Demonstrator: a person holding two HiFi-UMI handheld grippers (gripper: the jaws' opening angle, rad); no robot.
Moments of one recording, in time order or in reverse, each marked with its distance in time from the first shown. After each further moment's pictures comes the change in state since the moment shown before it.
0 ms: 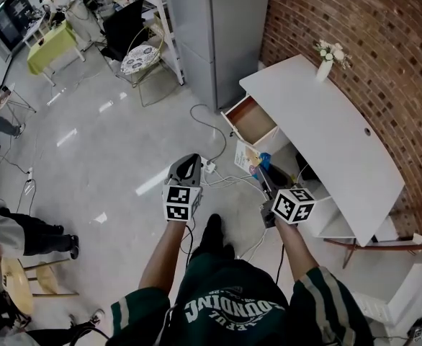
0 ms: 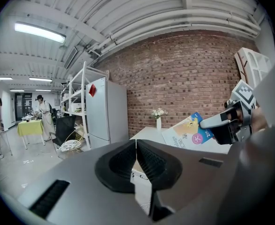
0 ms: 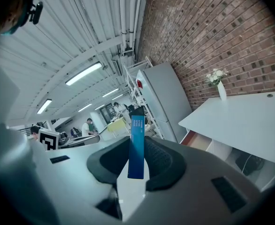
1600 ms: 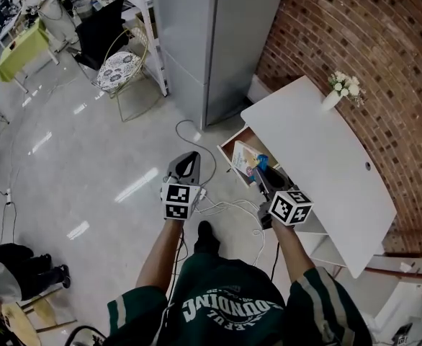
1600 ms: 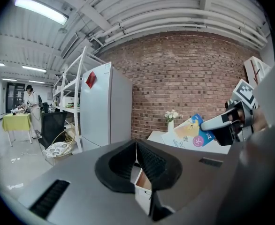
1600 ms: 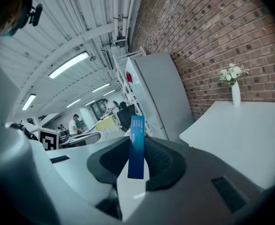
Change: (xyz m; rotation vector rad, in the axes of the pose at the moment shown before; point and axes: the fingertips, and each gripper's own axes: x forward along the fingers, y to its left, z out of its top) left arm 0.226 0.155 0.026 -0.051 0.000 -0.084; right arm 0.231 -0.066 0.091 -0.012 0.047 -0.108
